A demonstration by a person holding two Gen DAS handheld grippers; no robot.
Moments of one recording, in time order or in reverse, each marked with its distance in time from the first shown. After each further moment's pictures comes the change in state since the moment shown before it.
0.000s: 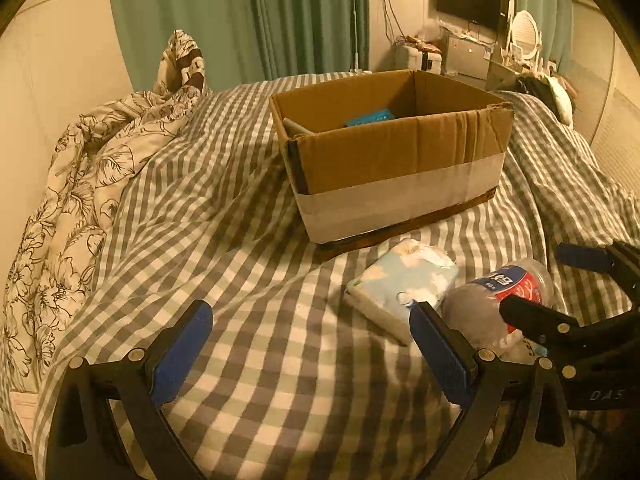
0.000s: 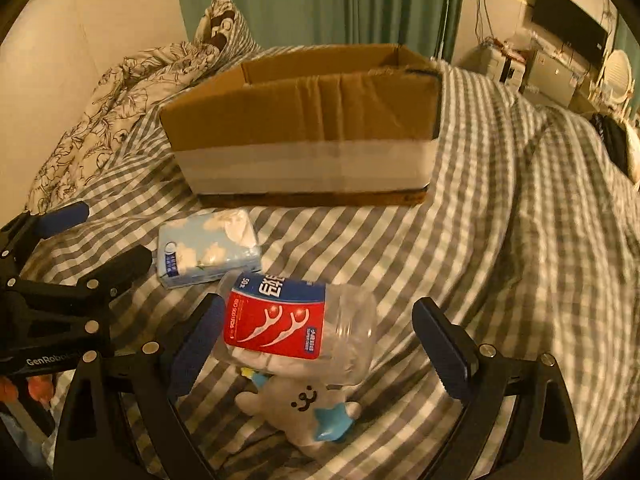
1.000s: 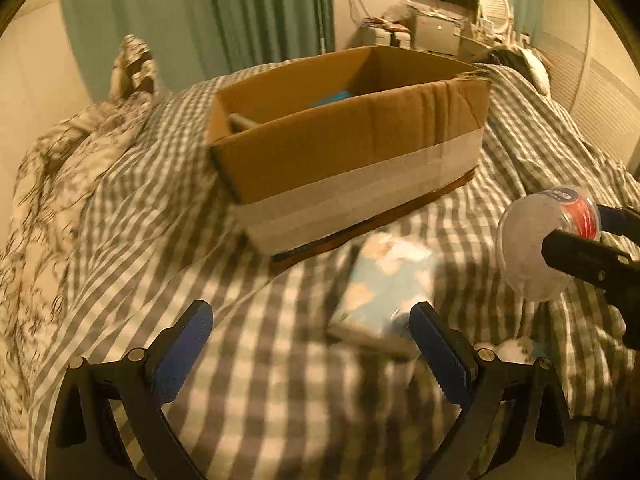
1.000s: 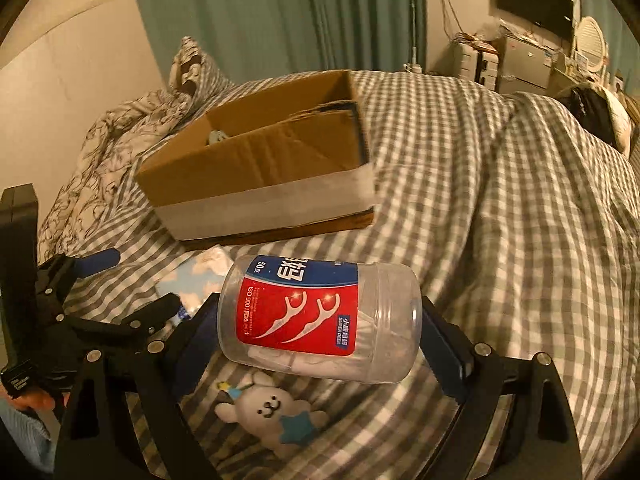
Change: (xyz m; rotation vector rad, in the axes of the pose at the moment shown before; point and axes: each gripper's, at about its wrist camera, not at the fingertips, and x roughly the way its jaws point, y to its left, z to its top) left arm 0.027 -0.034 0.015 0.110 0.044 -0.084; right arm -0.028 -0.046 0.005 0.134 -0.090 0.008
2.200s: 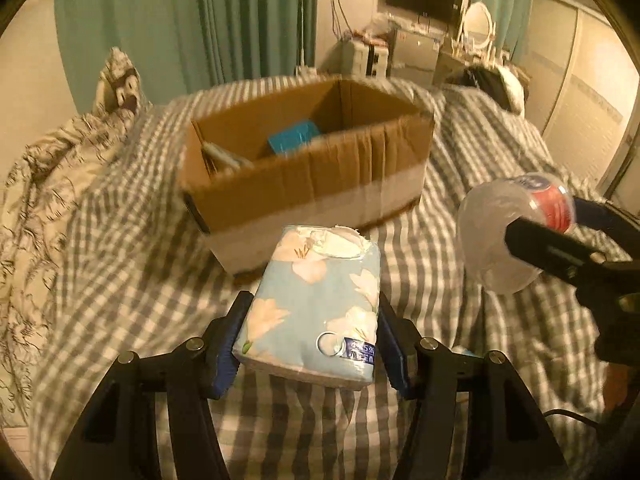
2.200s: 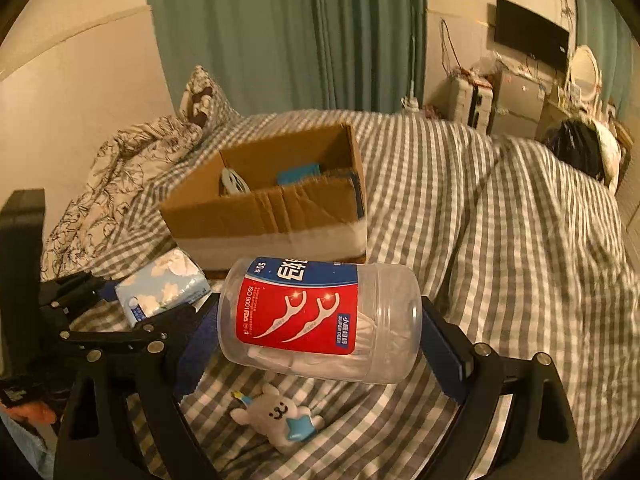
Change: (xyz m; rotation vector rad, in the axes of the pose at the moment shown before) left arm -0.047 -0.009 0.016 -0.030 -0.049 -0.091; right arm -0.052 0.013 0.017 -0.063 -0.119 -0.029
